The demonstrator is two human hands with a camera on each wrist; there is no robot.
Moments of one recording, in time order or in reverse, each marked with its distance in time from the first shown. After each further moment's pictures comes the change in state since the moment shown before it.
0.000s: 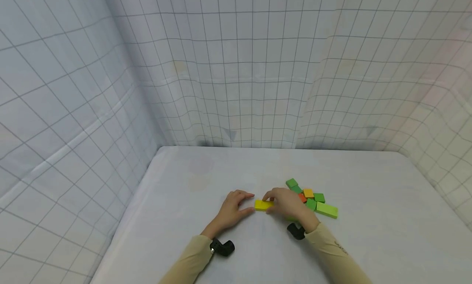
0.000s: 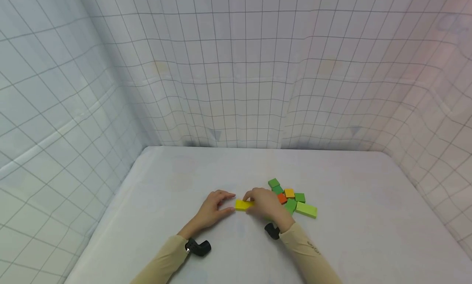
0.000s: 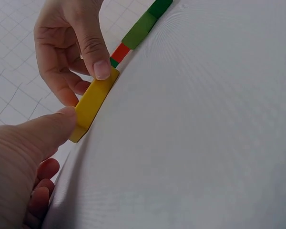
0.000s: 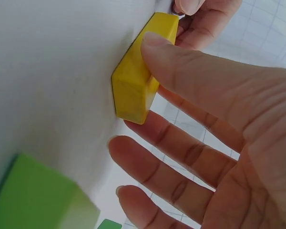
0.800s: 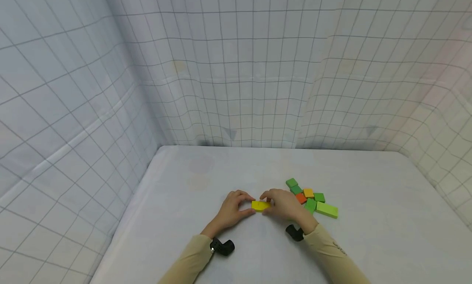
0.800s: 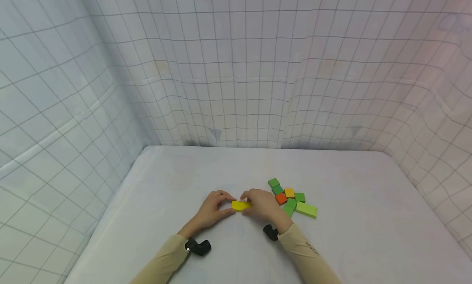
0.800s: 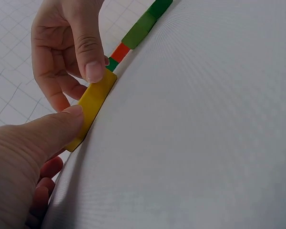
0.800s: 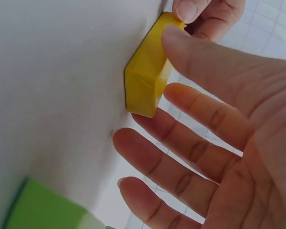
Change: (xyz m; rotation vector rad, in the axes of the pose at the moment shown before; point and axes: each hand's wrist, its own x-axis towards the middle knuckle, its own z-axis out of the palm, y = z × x) left_hand 0.000 0.005 -0.002 0.002 -0.013 -0.005; right_hand 0.003 -0.003 0.006 -0.039 -0.003 -0.061
